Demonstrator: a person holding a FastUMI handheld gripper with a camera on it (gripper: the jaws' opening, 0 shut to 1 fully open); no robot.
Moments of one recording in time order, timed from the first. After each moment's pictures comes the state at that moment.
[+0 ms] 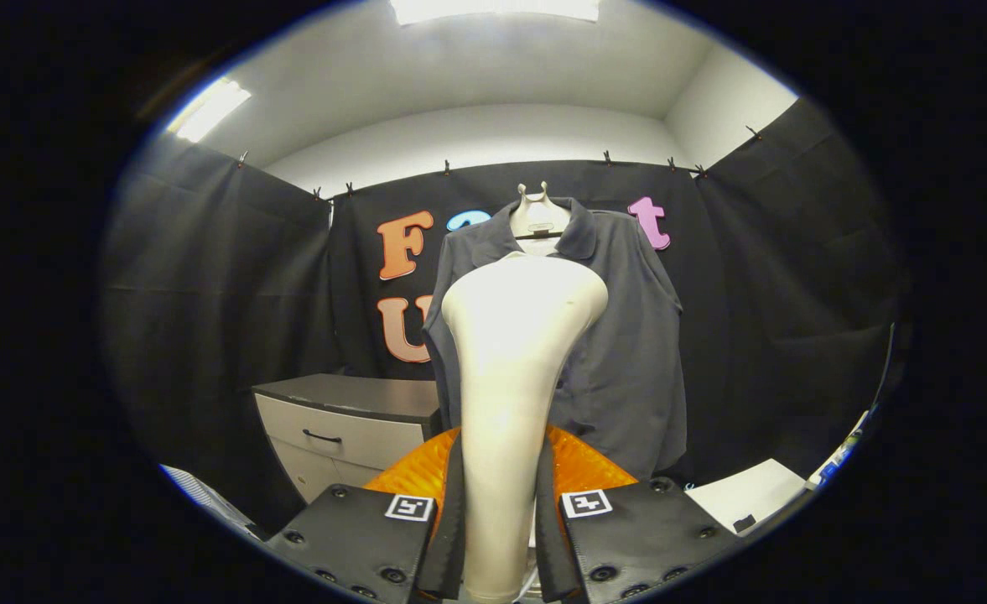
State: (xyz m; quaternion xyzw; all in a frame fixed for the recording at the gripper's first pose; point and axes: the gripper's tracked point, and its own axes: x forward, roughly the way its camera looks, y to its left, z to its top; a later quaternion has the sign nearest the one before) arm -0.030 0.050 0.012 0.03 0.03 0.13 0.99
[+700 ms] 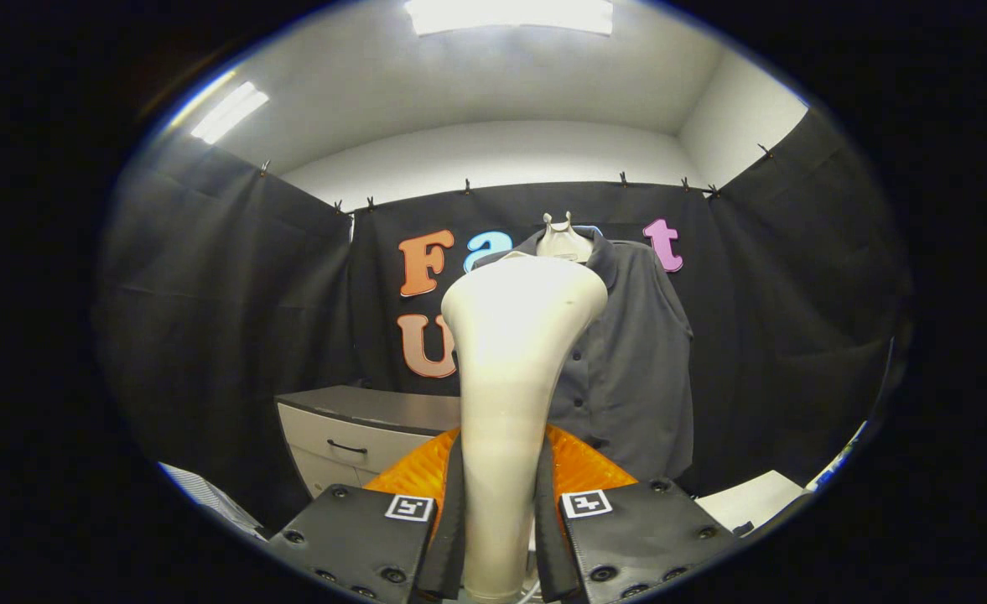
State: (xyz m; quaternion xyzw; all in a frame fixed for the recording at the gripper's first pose) arm -0.071 0.071 0.043 0.03 0.00 0.14 0.99
